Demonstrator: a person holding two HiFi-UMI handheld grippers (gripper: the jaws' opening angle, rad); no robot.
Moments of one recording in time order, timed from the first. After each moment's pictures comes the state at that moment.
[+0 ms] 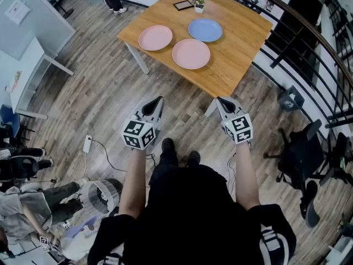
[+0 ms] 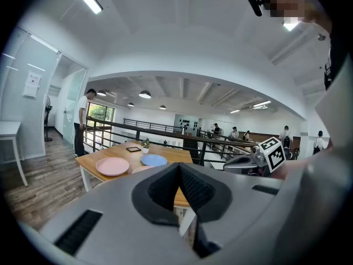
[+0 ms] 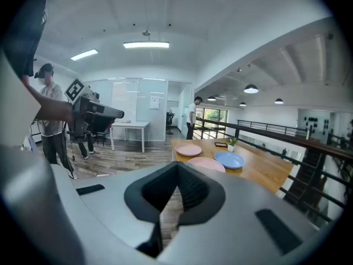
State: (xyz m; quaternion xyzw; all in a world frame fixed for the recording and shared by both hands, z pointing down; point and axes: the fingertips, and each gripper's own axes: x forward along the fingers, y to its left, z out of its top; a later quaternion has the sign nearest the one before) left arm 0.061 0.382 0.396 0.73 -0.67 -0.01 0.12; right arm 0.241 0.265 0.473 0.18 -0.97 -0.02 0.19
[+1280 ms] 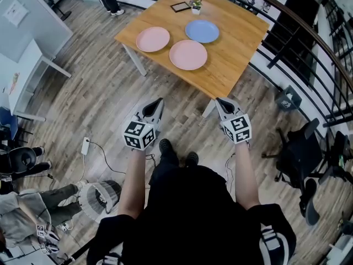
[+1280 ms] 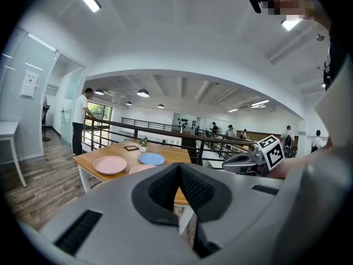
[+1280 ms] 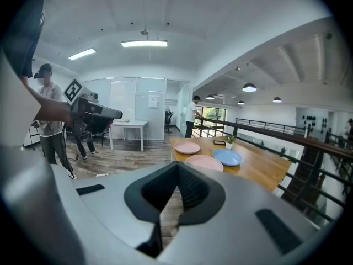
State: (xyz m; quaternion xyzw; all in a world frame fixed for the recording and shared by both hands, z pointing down) left arm 0.071 0.385 0.402 0.74 -0.66 0.00 0.12; right arm 0.251 0.268 0.477 0.19 -0.96 -0.01 0.19
